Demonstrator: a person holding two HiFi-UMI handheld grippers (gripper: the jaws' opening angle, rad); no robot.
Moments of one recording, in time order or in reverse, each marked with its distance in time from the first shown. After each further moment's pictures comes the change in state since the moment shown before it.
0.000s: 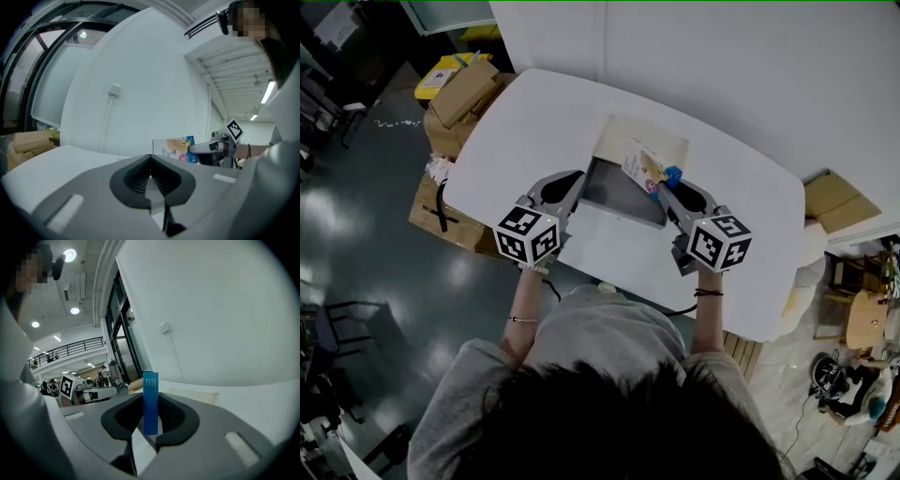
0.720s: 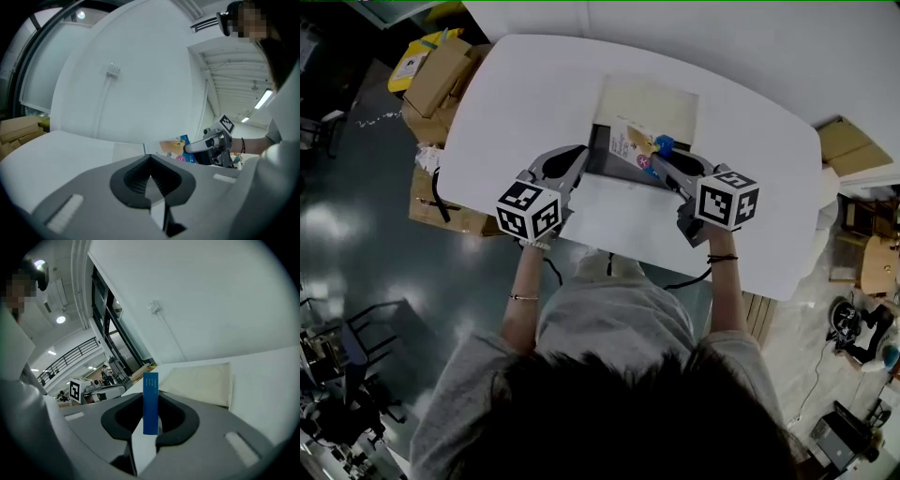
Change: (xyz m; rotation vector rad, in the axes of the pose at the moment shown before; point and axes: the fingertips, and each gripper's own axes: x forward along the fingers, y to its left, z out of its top) left arm 0.027 0.032 -0.038 -0.044 0.151 -0.115; right arm 0.048 -0.001 -0.042 0.209 0.177 0.042
